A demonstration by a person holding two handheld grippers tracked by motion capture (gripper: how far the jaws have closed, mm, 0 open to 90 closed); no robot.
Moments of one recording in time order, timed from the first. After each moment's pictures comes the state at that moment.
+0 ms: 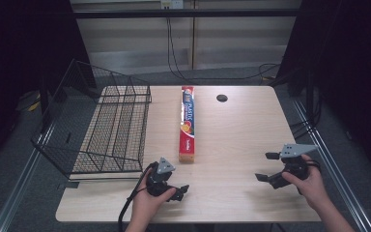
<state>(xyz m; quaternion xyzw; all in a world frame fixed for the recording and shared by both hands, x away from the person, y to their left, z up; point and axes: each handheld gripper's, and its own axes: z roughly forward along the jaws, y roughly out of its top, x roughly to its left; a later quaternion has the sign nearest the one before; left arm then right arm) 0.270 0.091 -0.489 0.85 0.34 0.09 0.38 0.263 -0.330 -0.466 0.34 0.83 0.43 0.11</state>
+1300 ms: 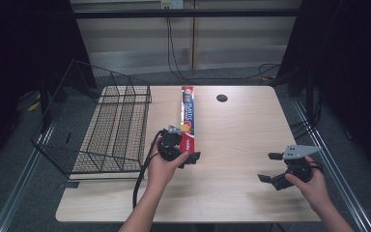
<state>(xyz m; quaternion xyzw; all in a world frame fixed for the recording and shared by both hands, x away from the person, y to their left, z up) 0.345 0.049 -0.434 0.82 0.42 0.07 0.39 0.257 -0.332 -0.464 0.32 0.84 0.42 0.13</state>
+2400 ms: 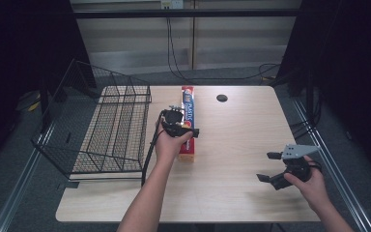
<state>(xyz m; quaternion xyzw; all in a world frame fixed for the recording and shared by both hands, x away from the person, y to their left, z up) 0.412 0.035 -0.434 0.80 0.48 0.10 0.36 0.259 -0.329 -0.464 0.32 0.84 0.43 0.13</state>
